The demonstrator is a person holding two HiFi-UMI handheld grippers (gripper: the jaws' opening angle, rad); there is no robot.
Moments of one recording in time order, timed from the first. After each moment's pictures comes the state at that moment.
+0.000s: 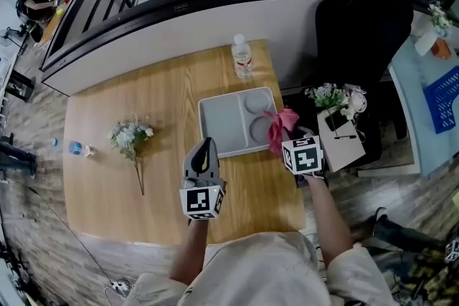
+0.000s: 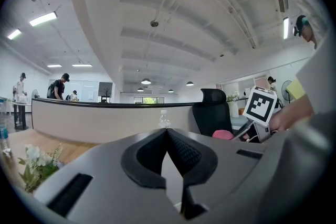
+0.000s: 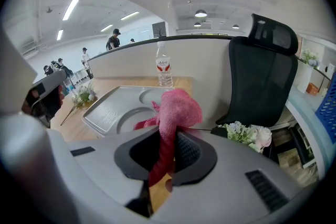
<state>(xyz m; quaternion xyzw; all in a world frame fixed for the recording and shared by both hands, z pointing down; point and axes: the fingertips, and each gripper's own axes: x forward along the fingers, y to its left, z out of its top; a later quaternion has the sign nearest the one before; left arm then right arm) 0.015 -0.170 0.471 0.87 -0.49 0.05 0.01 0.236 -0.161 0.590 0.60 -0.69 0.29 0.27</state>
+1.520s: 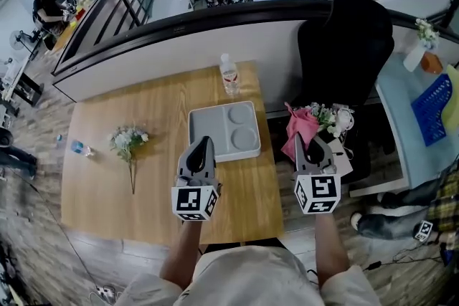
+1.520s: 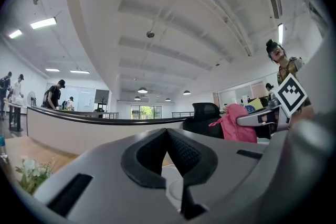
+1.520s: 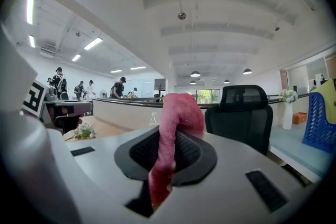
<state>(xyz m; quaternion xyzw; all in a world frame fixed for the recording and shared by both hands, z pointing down) 0.072 -0.136 0.396 0.88 -0.48 0.01 -0.01 0.302 -0.088 0.415 0.68 -0.73 0.05 0.06</state>
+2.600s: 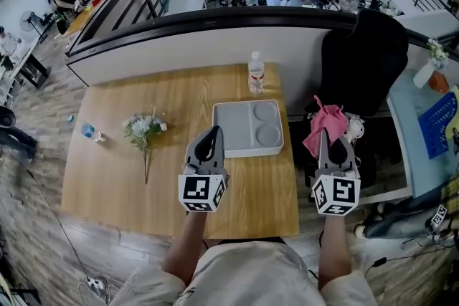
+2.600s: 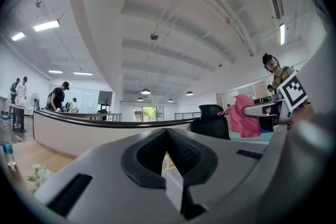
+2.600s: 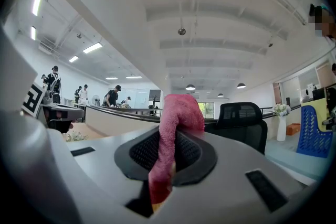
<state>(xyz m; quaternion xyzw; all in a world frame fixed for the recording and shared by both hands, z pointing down) 0.013 -0.144 0.377 0.87 -0.49 0.00 -0.01 0.276 -0.081 0.369 0.71 -0.71 -0.01 0.02</state>
